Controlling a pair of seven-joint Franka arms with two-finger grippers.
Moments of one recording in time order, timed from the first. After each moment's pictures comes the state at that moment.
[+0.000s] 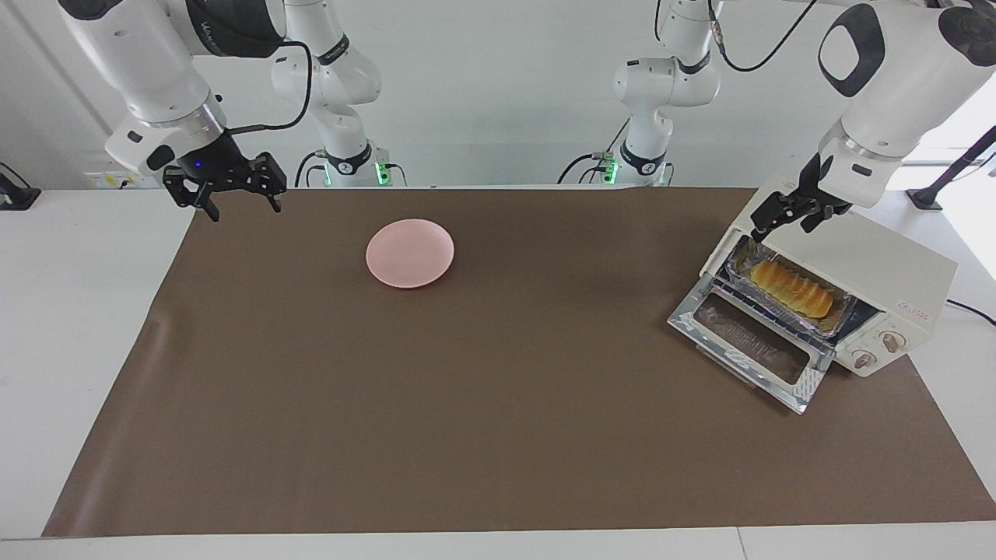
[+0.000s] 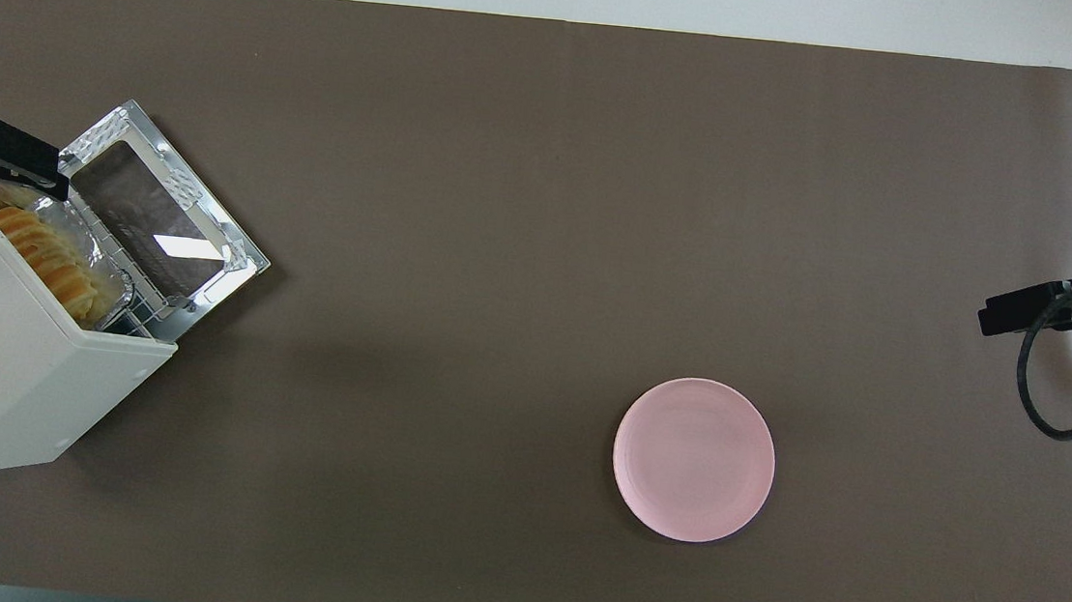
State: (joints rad) left arm -0.13 0.13 0.09 -1.50 -0.04 1.53 -0.24; right arm -0.06 -0.04 0.04 -1.65 0.00 1.54 -0.18
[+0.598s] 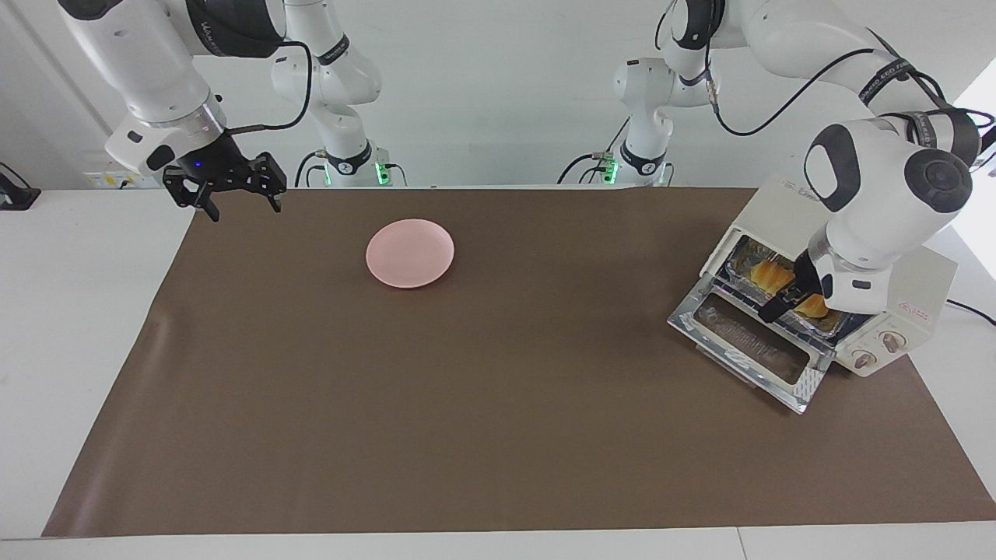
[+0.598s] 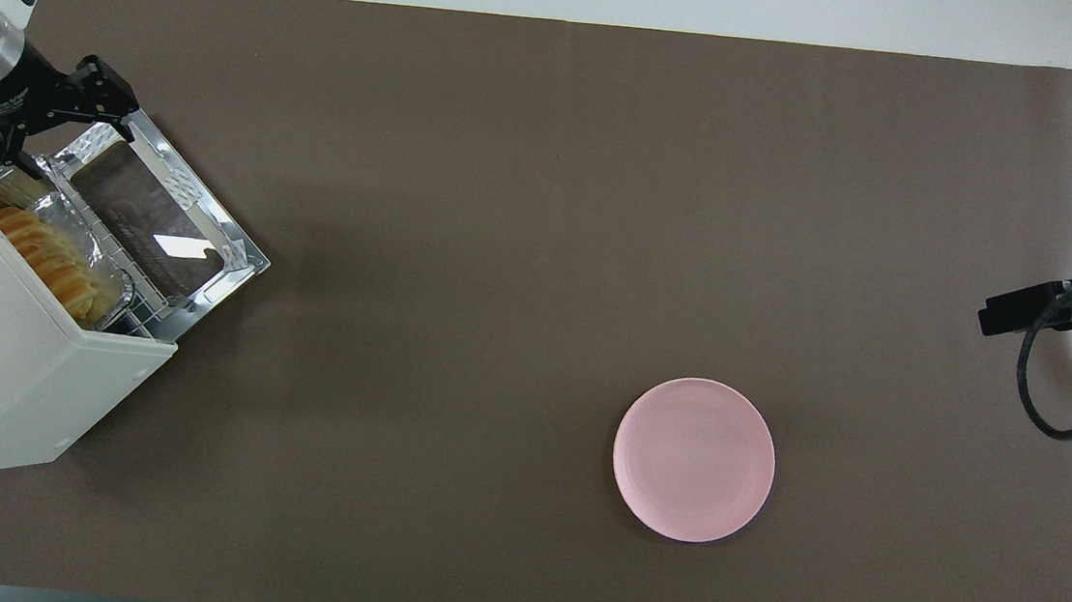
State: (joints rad) left arm -0.16 0.41 0.17 -1.35 0.05 1.61 -0.54; right arm -0.06 -0.04 0.04 -1.65 0.00 1.54 -0.18
